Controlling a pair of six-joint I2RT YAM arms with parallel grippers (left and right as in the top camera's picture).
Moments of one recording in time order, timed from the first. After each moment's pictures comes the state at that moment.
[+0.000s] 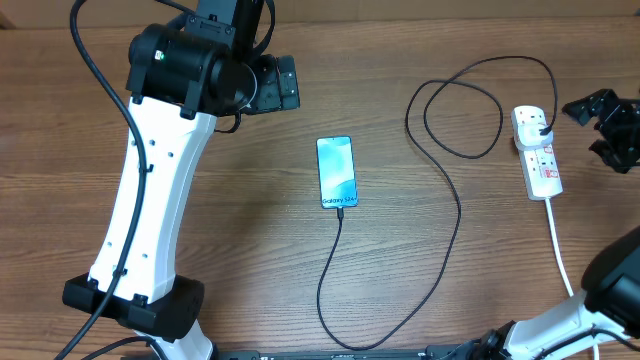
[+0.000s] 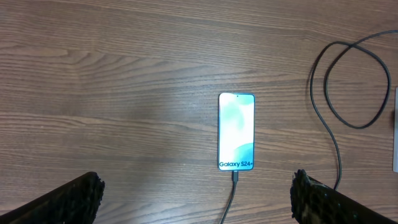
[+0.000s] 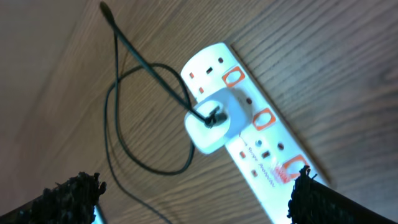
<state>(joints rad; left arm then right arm) -0.35 1.84 2.30 -1.54 -0.04 -0.47 -0.64 1.90 1.63 -0.95 -0.55 0.12</state>
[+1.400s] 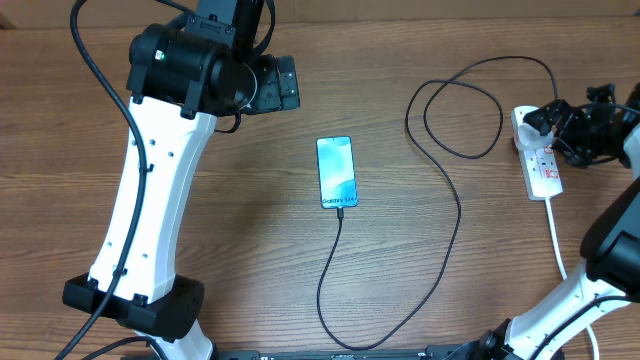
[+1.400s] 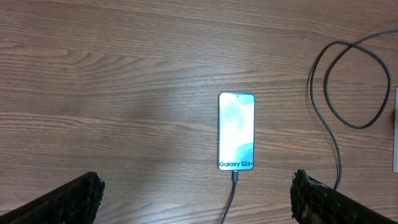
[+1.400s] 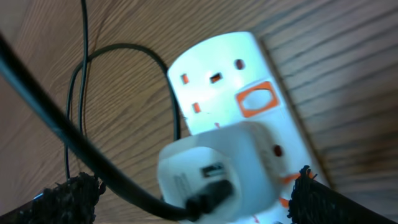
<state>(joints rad) -0.35 1.84 2.30 -1.54 -0.04 -0.47 -0.55 2.09 1.56 -0.74 -0.58 0.02</state>
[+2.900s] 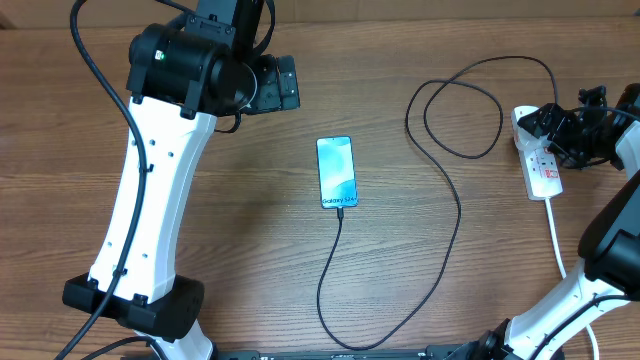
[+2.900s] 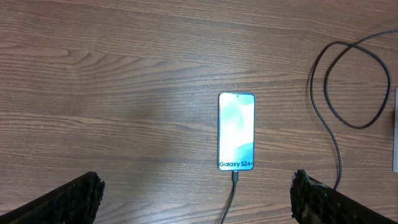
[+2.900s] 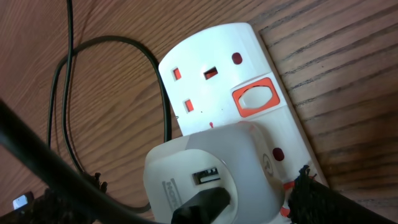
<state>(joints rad) -0.35 1.84 2.30 -1.54 -0.04 -0.47 -0.54 2.09 1.51 -0.70 -0.56 0.01</state>
